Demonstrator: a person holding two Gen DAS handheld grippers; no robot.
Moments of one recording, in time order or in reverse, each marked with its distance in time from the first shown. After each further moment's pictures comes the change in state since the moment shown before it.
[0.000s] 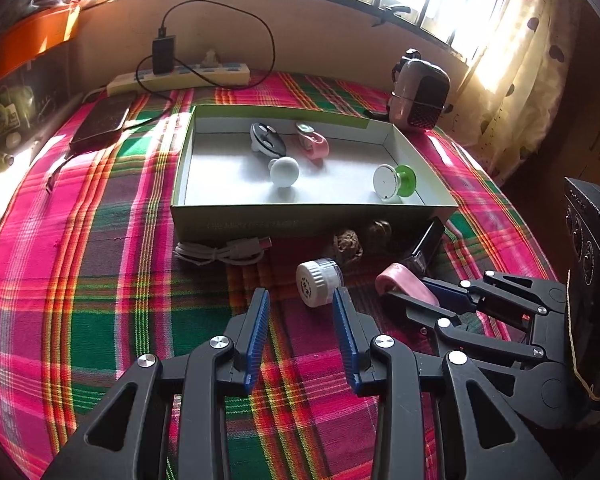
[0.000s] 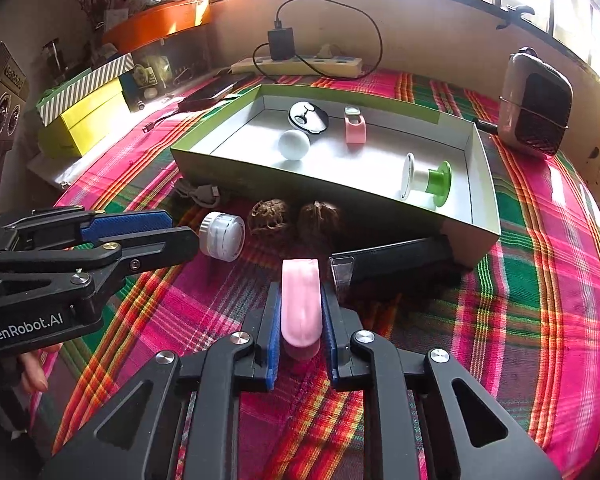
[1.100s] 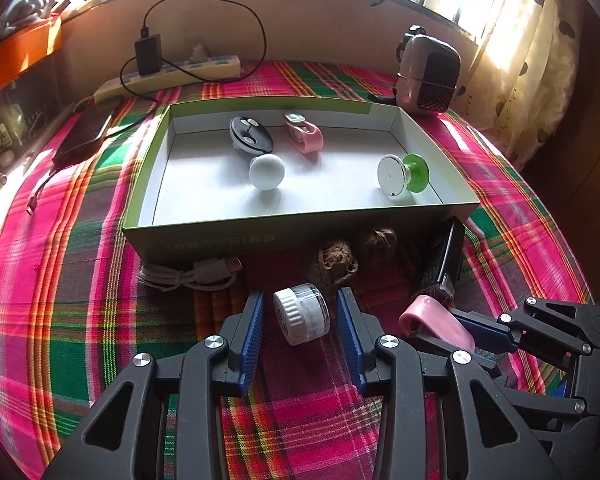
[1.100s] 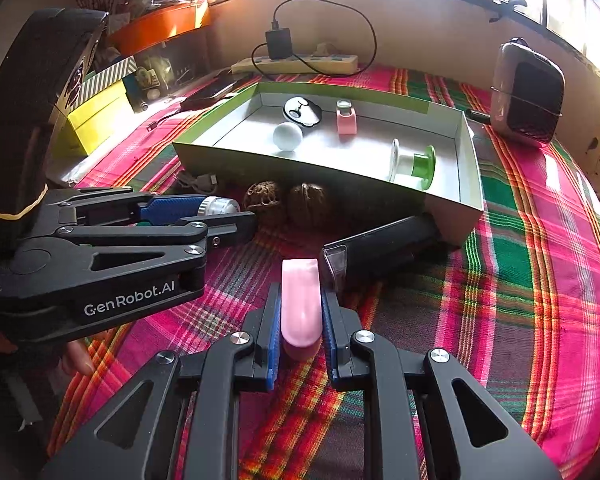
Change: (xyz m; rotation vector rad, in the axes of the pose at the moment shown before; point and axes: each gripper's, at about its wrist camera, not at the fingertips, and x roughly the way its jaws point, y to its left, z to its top) left arm 0.032 -0.019 0.014 0.040 0.034 0.076; right arm -0.010 -0.007 -0.012 0.014 -0.001 0.019
